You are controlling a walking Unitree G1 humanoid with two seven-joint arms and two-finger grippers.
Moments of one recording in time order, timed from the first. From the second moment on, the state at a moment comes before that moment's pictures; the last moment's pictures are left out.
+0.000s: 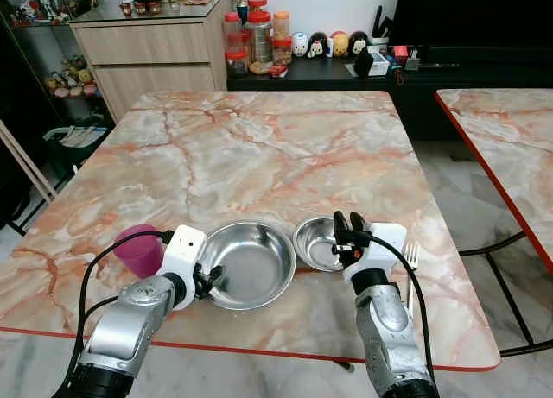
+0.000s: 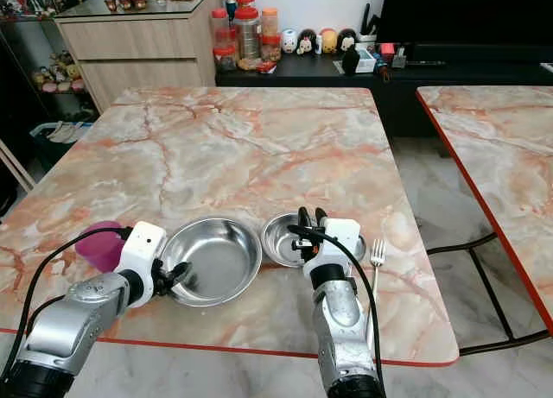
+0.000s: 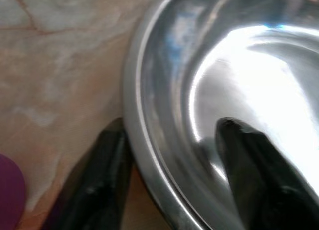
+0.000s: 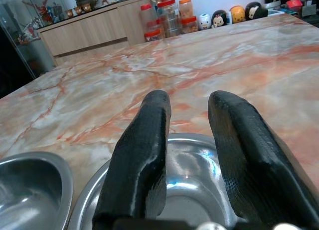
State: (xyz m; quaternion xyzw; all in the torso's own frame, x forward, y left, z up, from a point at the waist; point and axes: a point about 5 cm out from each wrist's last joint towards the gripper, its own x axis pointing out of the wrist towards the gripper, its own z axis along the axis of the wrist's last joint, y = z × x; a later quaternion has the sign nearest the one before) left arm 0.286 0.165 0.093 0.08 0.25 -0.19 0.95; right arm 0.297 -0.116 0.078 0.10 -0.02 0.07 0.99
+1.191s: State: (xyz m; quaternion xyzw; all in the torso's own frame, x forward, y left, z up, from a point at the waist) left arm 0.294 0.171 0.112 0.09 0.21 -0.18 0.96; right arm 0.297 -0.115 0.075 0.10 -0.02 0.06 0.99
